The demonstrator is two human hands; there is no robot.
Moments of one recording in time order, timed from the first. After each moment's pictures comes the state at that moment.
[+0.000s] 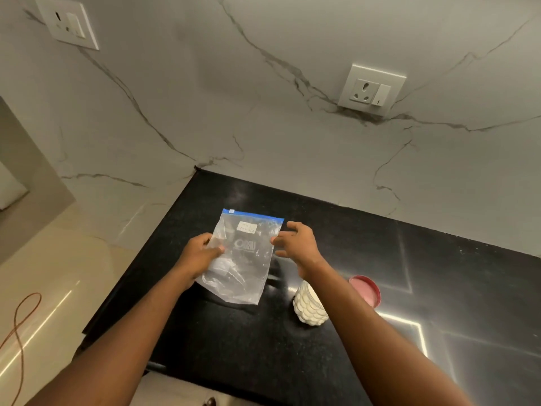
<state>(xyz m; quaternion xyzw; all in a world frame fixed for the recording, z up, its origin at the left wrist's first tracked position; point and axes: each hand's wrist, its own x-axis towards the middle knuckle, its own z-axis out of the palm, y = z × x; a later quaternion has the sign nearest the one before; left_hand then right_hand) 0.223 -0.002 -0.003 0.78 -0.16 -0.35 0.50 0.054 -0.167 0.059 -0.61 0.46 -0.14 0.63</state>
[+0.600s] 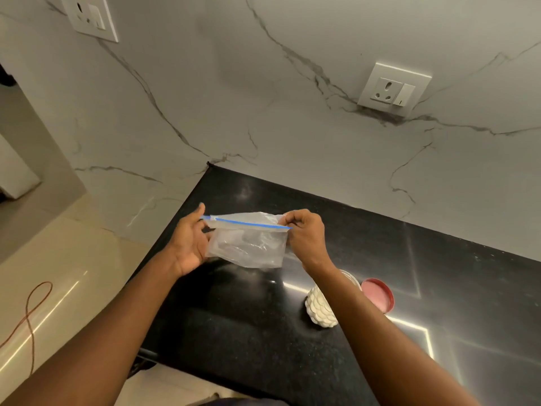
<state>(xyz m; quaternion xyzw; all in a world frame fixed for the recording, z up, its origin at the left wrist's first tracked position) 0.265 0.020 0.018 0.49 0.01 -0.52 0.69 0.075 -0.152 0.070 -0.74 0.37 -0.26 0.49</state>
